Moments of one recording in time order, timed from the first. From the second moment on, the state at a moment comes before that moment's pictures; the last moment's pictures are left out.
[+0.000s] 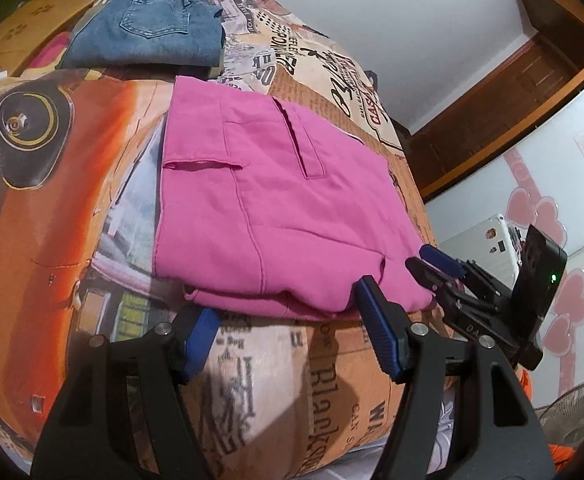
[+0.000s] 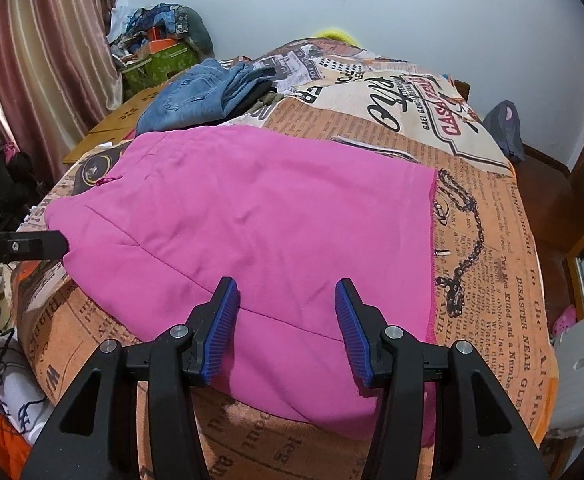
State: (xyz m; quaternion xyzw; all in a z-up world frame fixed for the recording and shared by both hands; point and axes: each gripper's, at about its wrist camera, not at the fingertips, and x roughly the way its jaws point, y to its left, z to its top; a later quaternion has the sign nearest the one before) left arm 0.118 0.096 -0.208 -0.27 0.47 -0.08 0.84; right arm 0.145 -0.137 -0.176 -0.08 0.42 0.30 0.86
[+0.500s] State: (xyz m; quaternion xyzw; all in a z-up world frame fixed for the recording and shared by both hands) left arm 0.140 0.089 -0.201 -0.19 0.44 -0.02 0.88; right arm 0.148 -0.136 -0.173 -0.08 0.43 0.30 0.85
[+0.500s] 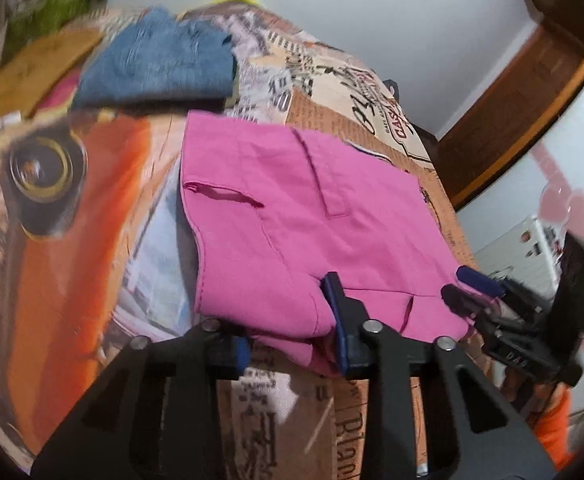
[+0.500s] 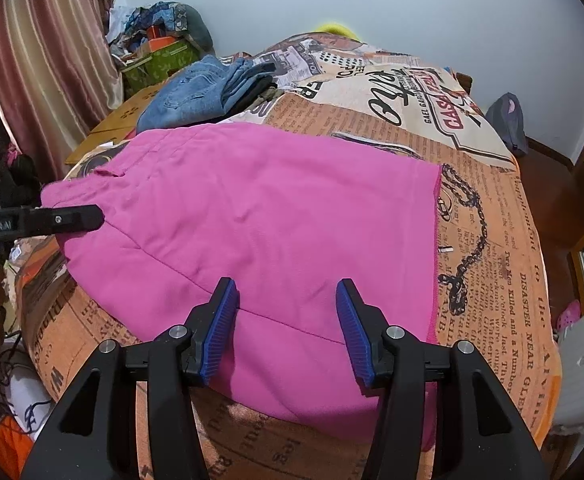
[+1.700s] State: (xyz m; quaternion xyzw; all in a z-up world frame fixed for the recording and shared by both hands) left arm 0.163 -0.044 -0.099 0.08 0.31 -0.12 0.94; right arm 0.146 -0.180 -0.174 -0.04 0.45 0.29 0.84
